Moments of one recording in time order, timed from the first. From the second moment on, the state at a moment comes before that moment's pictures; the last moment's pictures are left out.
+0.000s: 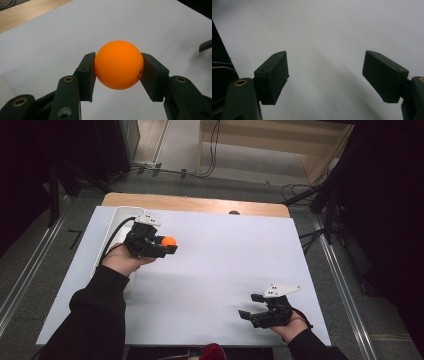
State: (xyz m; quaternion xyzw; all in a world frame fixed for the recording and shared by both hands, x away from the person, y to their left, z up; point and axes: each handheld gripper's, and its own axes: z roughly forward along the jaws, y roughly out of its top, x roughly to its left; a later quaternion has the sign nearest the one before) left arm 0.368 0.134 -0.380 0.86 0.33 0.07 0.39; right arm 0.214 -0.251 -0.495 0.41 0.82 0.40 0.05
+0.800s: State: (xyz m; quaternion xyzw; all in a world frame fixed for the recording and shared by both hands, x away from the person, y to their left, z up) left arm 0.376 0.159 -0.373 0.85 0.36 0.09 0.38; right arm 0.214 -0.251 -0.495 0.41 0.82 0.40 0.05
